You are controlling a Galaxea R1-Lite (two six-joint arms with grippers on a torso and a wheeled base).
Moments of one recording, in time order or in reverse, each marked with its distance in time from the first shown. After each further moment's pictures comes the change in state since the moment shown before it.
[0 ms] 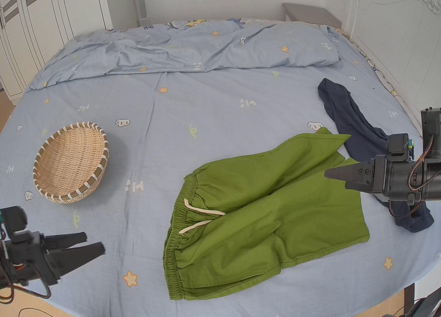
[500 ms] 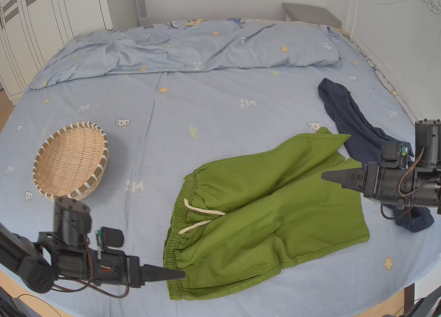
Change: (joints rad) left arm -0.179 0.754 0.067 -0.400 -0.109 -0.077; right arm -0.043 0.063 0.110 -0.218 0.007 -0.034
